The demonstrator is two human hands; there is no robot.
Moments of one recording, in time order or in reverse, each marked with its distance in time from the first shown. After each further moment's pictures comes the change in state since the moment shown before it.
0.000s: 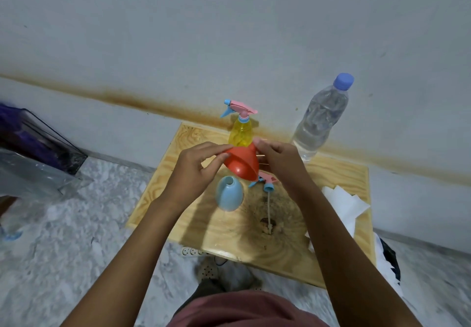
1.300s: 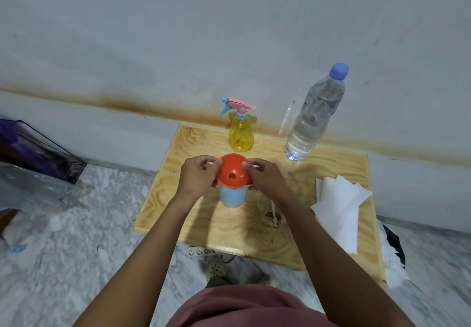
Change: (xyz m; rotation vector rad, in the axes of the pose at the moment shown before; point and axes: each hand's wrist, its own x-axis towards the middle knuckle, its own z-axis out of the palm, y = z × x) left_hand -0.005 -0.050 0.024 -0.197 0.003 -0.702; right_hand 0.012 0.079 0.024 -0.194 0.047 0.163
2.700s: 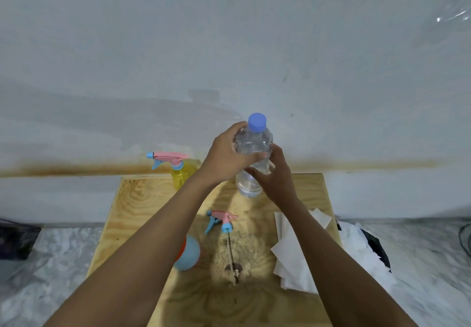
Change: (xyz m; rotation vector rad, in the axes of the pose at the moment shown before) left_hand 0.072 0.160 0.183 0.176 -0.393 0.491; right_hand 0.076 0.009 -0.166 -0.060 0.399 -0.342
